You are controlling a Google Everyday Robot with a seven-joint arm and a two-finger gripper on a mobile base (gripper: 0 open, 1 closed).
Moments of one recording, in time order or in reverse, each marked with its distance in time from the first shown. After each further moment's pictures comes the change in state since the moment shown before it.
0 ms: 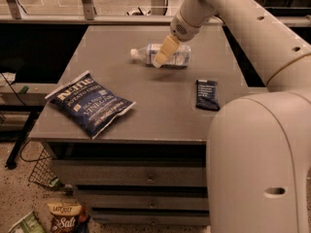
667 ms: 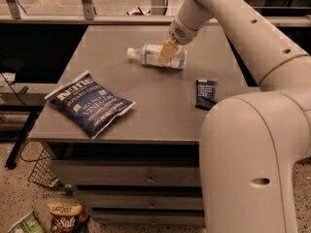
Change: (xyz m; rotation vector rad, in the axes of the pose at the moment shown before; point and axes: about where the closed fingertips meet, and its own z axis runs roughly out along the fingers) arm 0.007 0.000 0.017 -0.039 0.030 0.017
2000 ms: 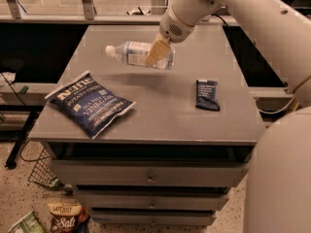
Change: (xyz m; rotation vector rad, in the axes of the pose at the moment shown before) arm -0.030 0.086 -0.050 -0.065 -0.127 -0.238
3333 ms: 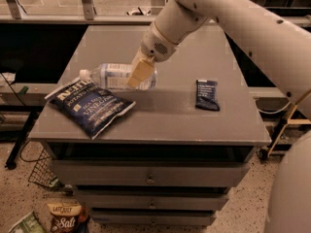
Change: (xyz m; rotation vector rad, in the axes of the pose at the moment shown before) arm -0.023 0.091 0.027 -0.215 -0.059 -0.119
